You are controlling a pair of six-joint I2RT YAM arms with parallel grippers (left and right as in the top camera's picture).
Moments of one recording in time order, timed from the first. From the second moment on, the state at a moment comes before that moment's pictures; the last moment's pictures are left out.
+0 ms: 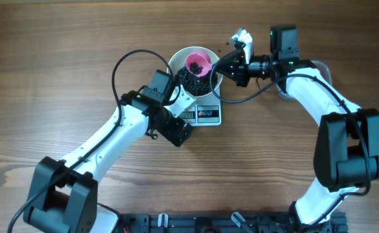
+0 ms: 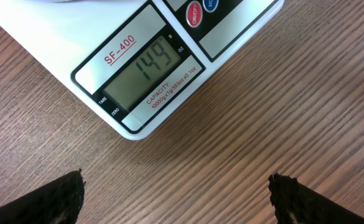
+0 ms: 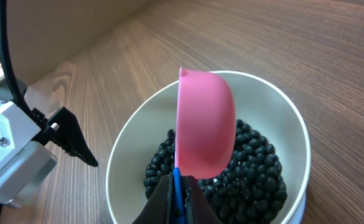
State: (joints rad) left arm -0.47 1.60 1.03 -0.75 0.21 0.24; right arm 0.14 1.90 1.24 -0.18 -1.03 -0.32
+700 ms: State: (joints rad) left arm -0.47 1.60 1.03 -0.75 0.21 0.24; right arm 0.14 1.82 1.24 -0.19 -0.89 -0.55
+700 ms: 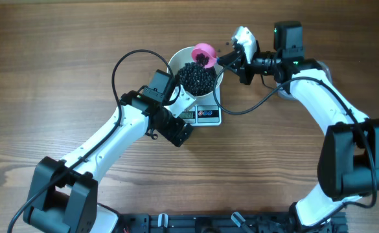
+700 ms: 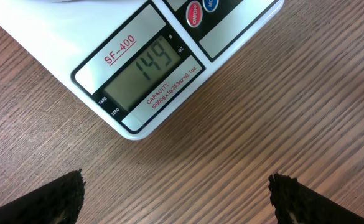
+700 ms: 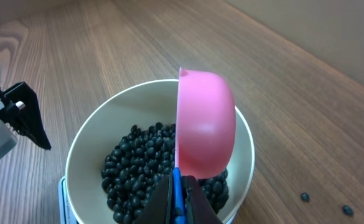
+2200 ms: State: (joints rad) left arm -0.47 1.60 1.03 -0.75 0.21 0.24; right arm 0.15 1.82 1.24 -0.22 -0.89 -0.51
